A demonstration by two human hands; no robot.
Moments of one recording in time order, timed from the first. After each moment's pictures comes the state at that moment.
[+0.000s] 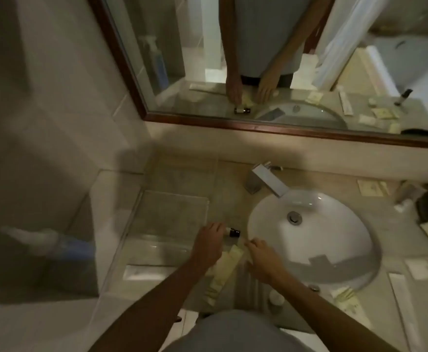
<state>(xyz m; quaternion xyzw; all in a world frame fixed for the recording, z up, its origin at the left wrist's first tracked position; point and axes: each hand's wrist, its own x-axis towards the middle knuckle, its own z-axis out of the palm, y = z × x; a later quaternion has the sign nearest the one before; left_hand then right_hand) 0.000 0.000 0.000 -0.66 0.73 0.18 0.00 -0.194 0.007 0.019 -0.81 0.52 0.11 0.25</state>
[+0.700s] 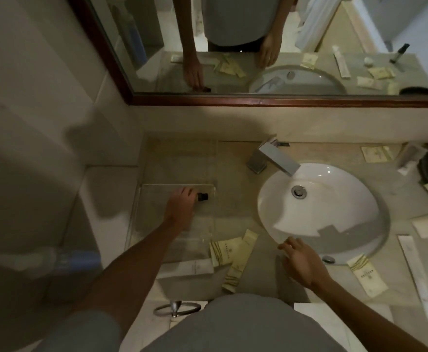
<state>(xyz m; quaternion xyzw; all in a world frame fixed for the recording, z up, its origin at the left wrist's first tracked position) 0.131 -0.065 -0.011 -0.65 0.75 0.13 0.02 -0.242 0.051 -0.009 -0.79 0.57 0.07 0.21</state>
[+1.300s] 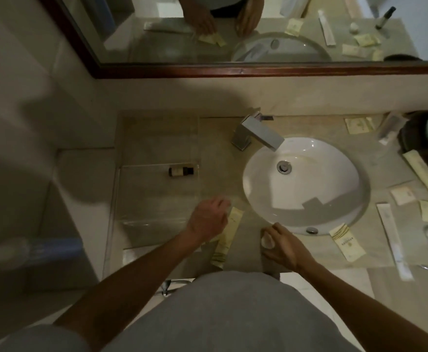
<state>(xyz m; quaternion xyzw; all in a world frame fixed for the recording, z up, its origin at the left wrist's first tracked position) 0.025 0.007 -0.014 -0.49 0.85 0.18 -0.09 -0.249 0.081 -0.025 -0.74 0.59 0.04 0.32</state>
